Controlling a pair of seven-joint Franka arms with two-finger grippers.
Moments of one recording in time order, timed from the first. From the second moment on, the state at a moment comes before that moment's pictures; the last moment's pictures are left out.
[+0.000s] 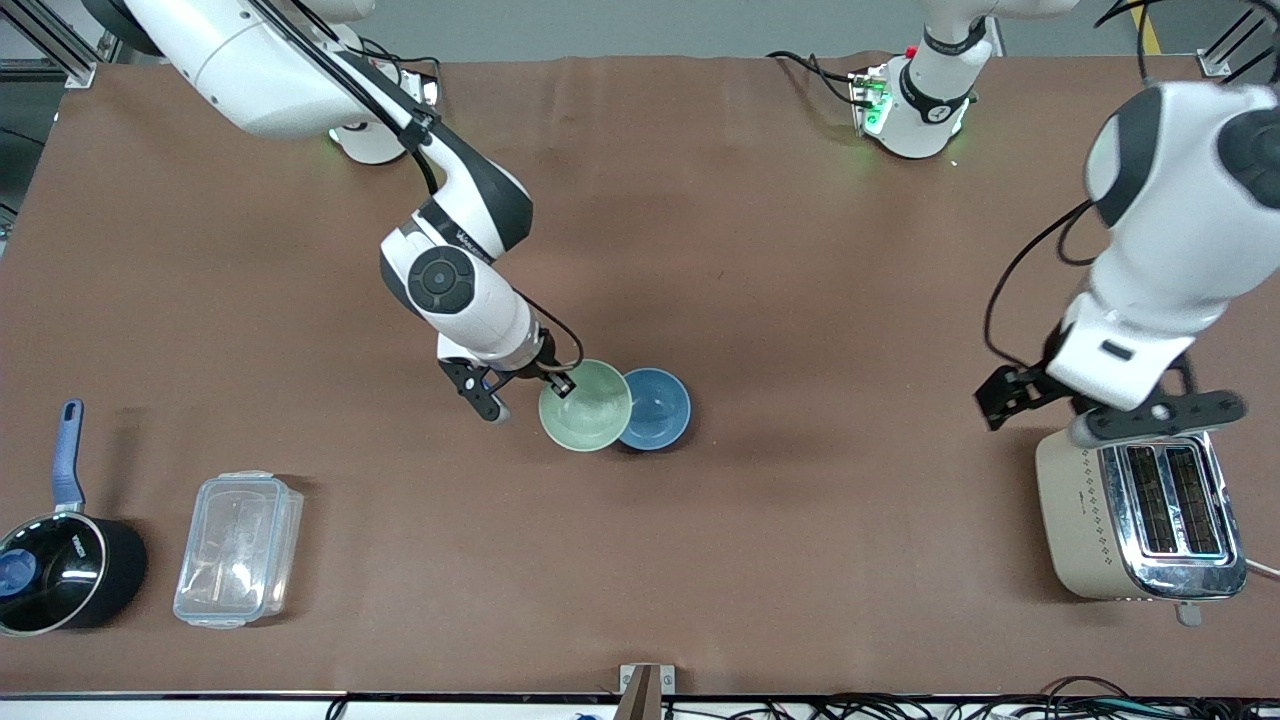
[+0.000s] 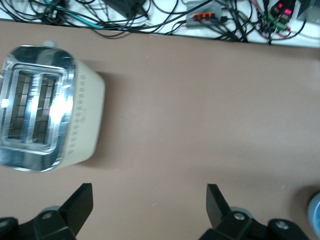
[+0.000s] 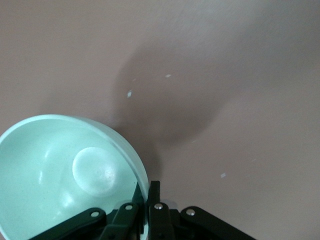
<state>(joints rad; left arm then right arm) -0.13 0.22 -0.08 -1.49 0.14 1.89 -0.31 0.04 0.62 0.64 -1.68 -0.23 2.30 1.60</state>
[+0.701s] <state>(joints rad) -0.10 -0.03 0.00 -1.63 0.03 1.62 0.02 0.13 0.71 0.67 -1.67 -0.49 2.37 1.91</state>
